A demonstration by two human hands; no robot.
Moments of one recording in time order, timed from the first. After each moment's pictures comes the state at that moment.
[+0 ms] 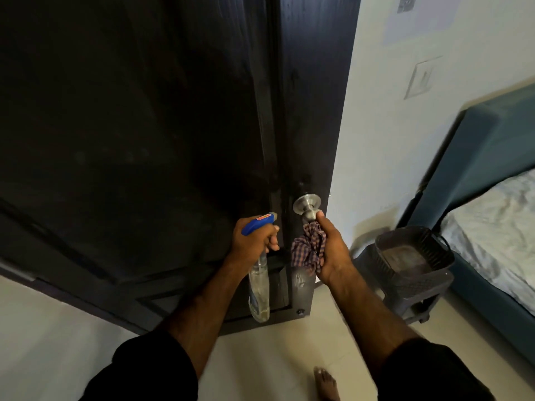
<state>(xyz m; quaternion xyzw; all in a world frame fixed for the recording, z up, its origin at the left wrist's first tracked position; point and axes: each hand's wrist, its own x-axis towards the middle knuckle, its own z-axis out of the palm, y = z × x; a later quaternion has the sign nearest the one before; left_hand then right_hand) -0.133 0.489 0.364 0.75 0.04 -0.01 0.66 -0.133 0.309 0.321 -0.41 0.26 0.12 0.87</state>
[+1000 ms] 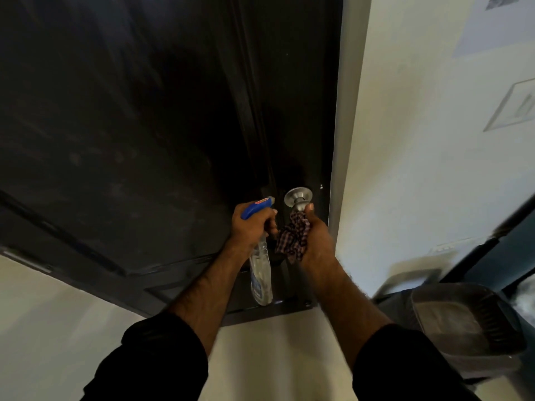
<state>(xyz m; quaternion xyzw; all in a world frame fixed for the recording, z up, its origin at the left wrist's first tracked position) 0.017 0.465 0.377 0.75 0.18 0.09 0.63 0.055 0.329 0.301 -0.38 0.23 0.23 0.87</state>
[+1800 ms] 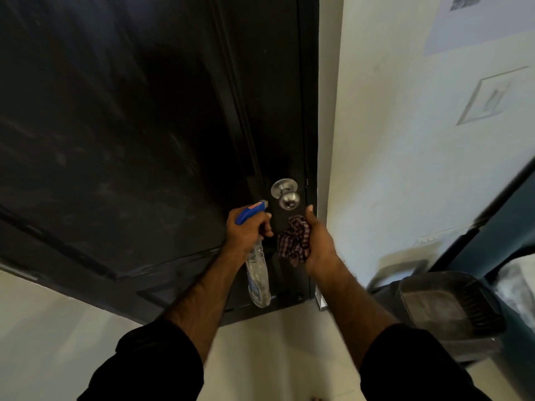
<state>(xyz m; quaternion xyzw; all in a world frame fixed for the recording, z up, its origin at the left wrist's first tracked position) 0.004 0.448 0.372 0.75 0.17 0.10 0.64 0.041 0.292 0.303 -0.40 0.21 0.25 0.86</state>
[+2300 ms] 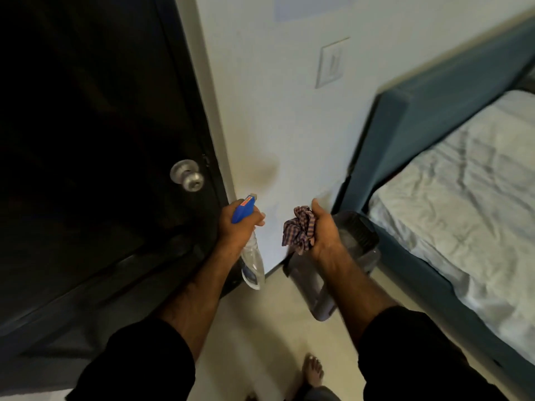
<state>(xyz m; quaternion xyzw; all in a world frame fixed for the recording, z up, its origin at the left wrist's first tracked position) -0.012 0.310 0.313 0.74 0.04 -0.03 0.67 -0.033 0.116 0.272 -0.38 0.28 0.08 0.88</state>
